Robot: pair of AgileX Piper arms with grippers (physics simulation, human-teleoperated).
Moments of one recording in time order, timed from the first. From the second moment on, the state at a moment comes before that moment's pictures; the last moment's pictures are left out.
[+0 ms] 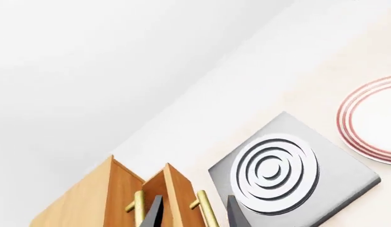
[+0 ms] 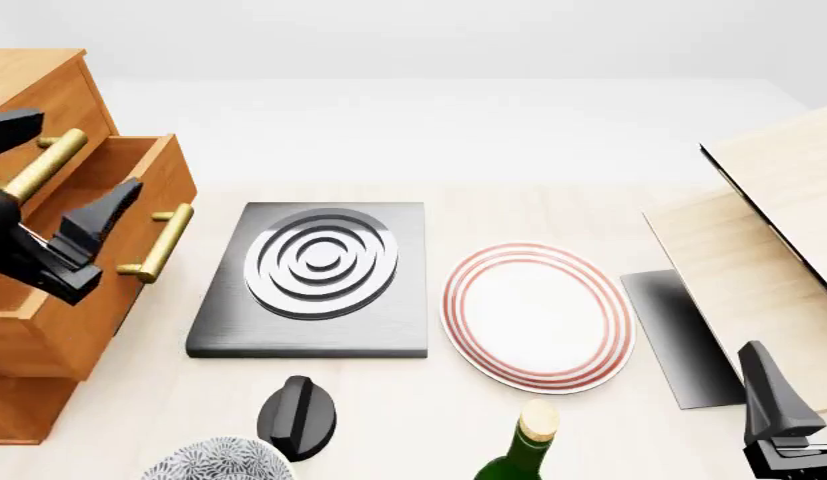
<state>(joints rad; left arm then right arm) -0.25 0.67 -0.72 0.24 0.62 0.00 0.00 -0.03 0.01 -0.03</state>
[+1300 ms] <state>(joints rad) -0.11 0.84 -1.07 0.70 0.11 0.00 0.00 -0.03 0.01 -0.03</state>
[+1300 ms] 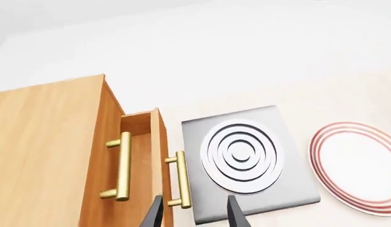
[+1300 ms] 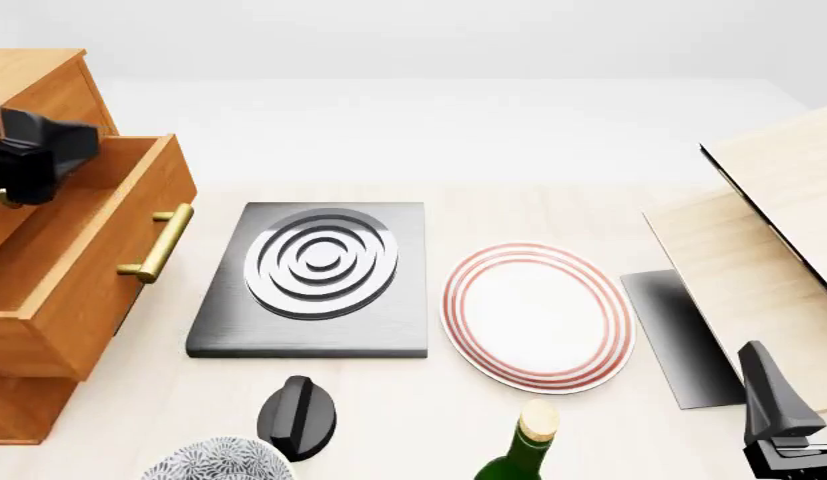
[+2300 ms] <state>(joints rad) 0.07 0.96 -1.00 0.64 -0.05 0.00 0.00 -0.03 0.01 -0.03</state>
